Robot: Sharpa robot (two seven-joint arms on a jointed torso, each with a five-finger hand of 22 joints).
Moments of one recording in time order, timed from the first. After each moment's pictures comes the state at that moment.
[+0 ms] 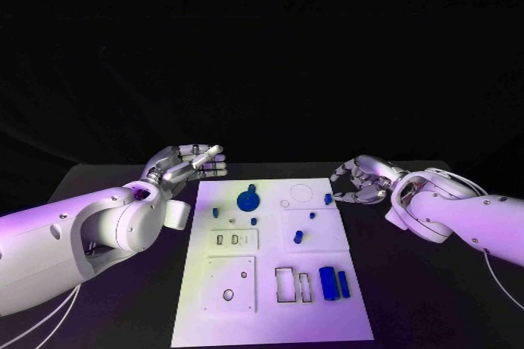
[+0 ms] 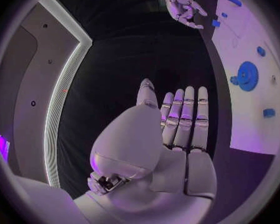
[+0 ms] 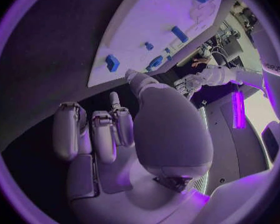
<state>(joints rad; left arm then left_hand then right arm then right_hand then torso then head) 1.26 -0.93 -0.03 1.62 -0.01 -0.38 0.36 1.62 0.13 -0.39 0.27 0.26 0.82 0.21 0.26 0.17 0.98 0.19 0.12 0.06 0.87 0.15 0.36 0.16 0.17 0.75 0.26 0.35 0.13 1.32 -0.95 -0.15 1.44 -1.17 -0.36 0.00 1.37 -0.26 0.37 0.17 0.21 0.82 0.15 0.21 0.40 1.44 0.06 1.42 1.31 1.47 -0.01 1.57 1.31 0.07 1.43 0.10 1.37 1.31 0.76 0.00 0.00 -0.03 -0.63</state>
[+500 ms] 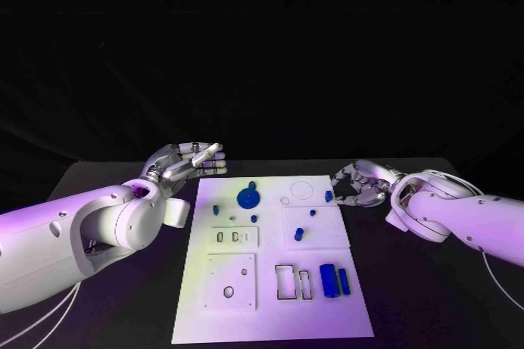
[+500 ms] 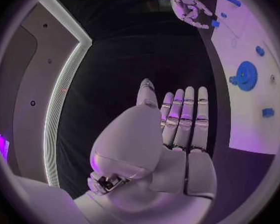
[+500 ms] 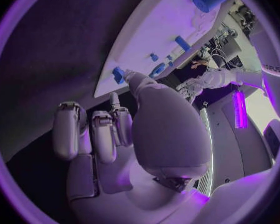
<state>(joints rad) 1.25 -0.93 -0.03 1.62 -0.01 -0.37 0.36 1.62 0.13 -0.39 0.26 0.26 0.82 0.21 0.26 0.17 0.98 0.19 0.12 0.06 0.86 0.16 0.36 0.16 0.17 0.75 0.26 0.35 0.13 1.29 -0.92 -0.15 1.39 -1.16 -0.31 0.03 1.39 -0.25 0.36 0.17 0.23 0.82 0.15 0.21 0.39 1.43 0.07 1.42 1.31 1.47 -0.01 1.57 1.31 0.07 1.43 0.10 1.36 1.31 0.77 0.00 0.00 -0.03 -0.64</state>
